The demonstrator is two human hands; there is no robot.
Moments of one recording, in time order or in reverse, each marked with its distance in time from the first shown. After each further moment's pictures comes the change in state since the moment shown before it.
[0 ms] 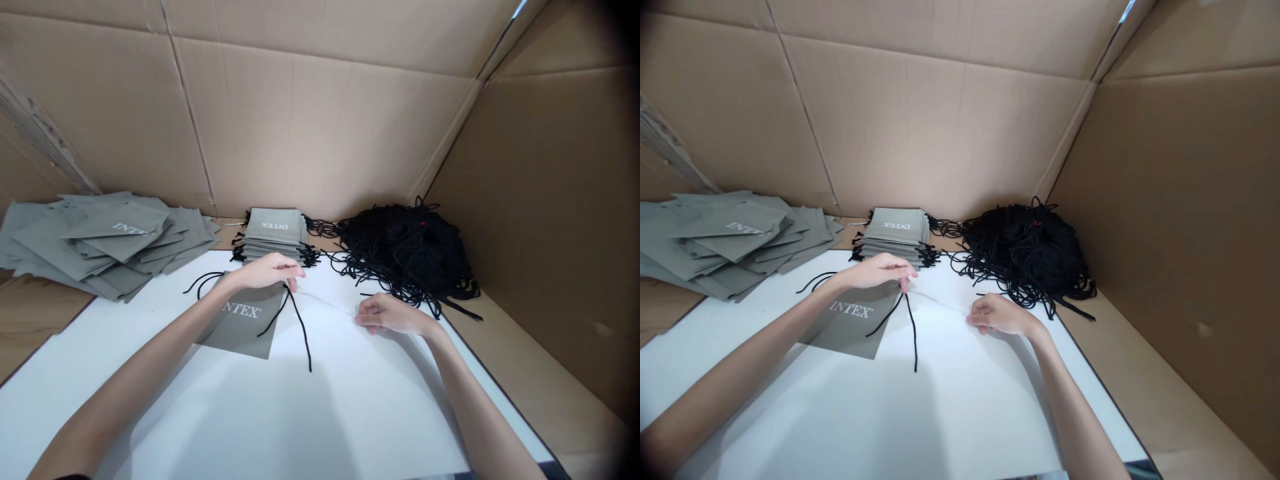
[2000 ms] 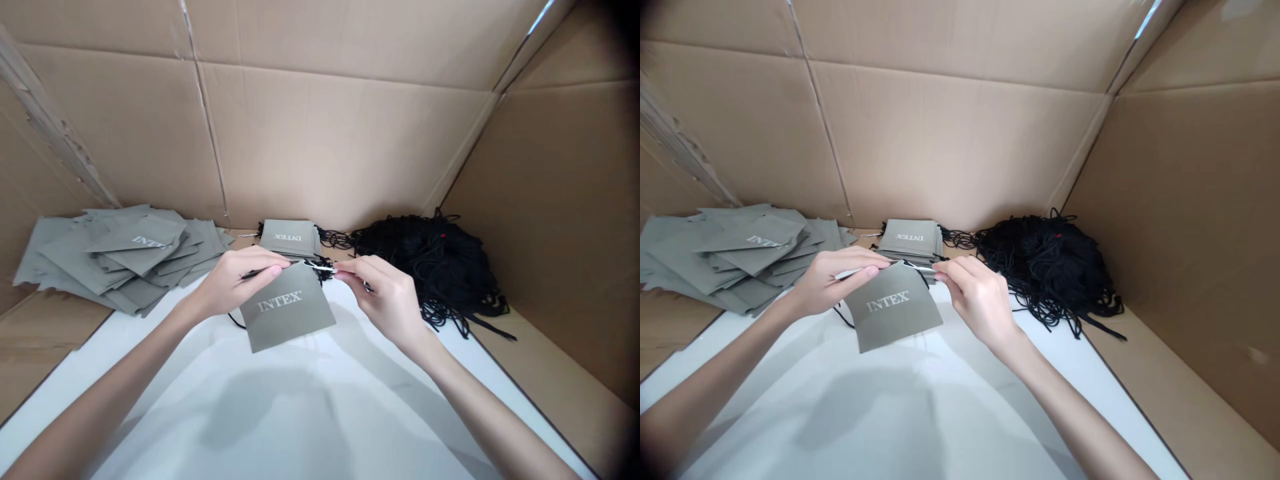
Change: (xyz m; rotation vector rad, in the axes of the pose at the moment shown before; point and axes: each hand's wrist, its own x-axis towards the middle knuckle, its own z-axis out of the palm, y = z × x) left_hand -0.080 0.040 -0.033 0.467 0.589 0.326; right_hand 0.022 -0.136 0.028 -0.512 0.995 -0.692
